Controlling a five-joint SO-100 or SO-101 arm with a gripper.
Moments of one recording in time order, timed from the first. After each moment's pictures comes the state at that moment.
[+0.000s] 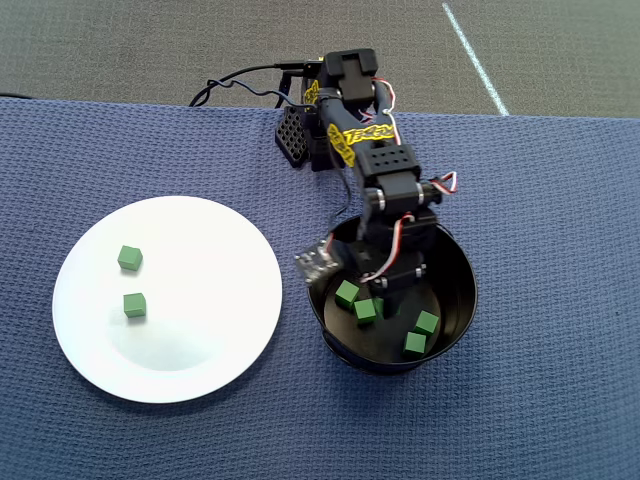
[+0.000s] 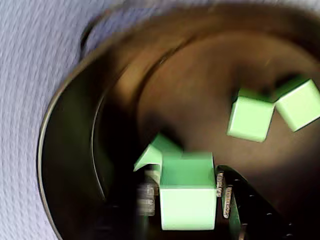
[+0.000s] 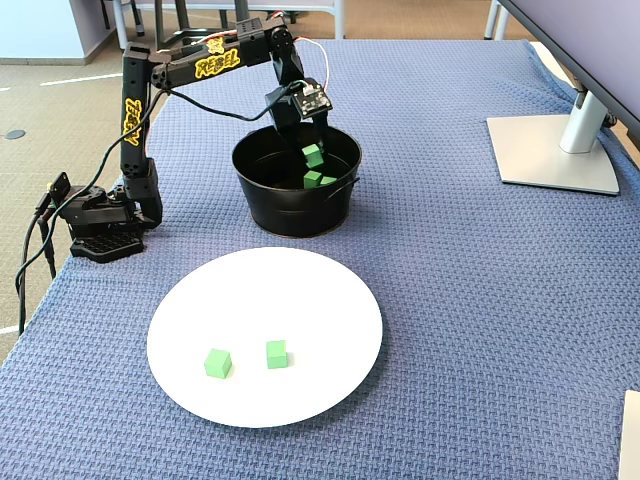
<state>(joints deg) -15.7 74.4 62.8 82.5 -11.8</state>
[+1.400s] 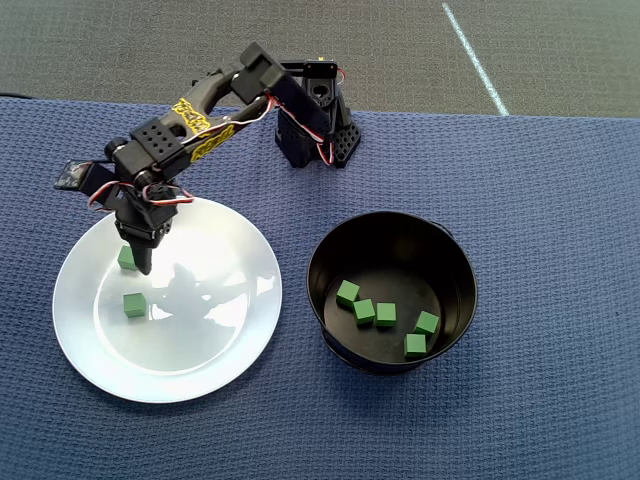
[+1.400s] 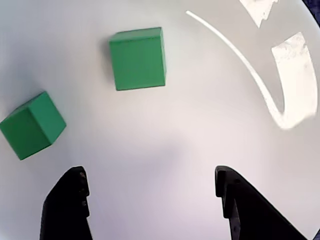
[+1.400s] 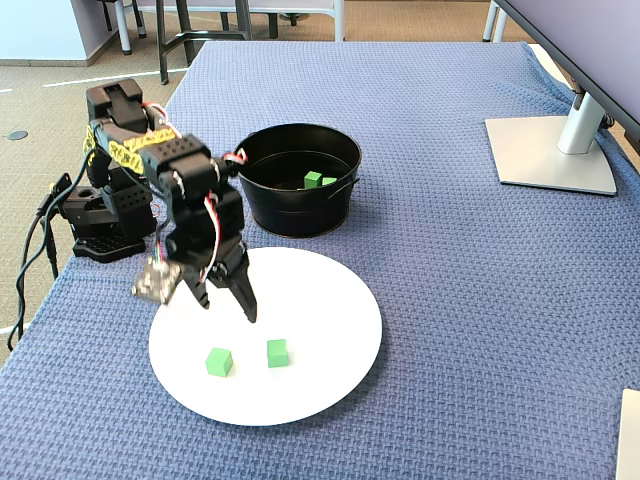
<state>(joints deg) 48.3 60.8 62.2 84.8 -36.1</state>
